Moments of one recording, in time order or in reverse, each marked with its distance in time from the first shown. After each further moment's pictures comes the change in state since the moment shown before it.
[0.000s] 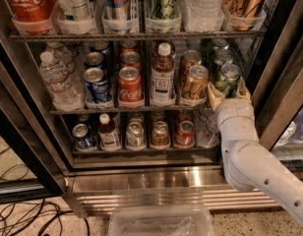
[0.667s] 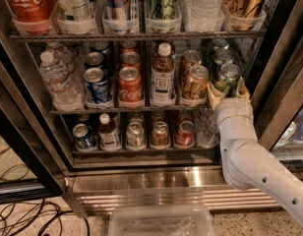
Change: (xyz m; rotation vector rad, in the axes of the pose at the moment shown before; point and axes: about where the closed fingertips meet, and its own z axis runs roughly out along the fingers) arm 0.001 0.001 0.004 0.007 0.002 -0.001
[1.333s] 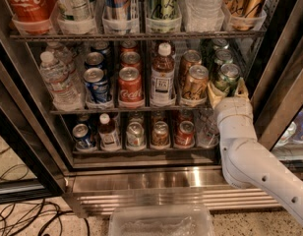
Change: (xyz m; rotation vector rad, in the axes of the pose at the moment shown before) arm 0.000 0.001 0.003 -0.001 0.002 0.005
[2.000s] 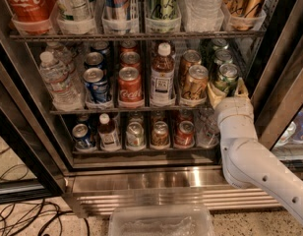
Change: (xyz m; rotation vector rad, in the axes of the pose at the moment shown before) arm 0.000 0.000 0.000 0.000 0.000 0.000
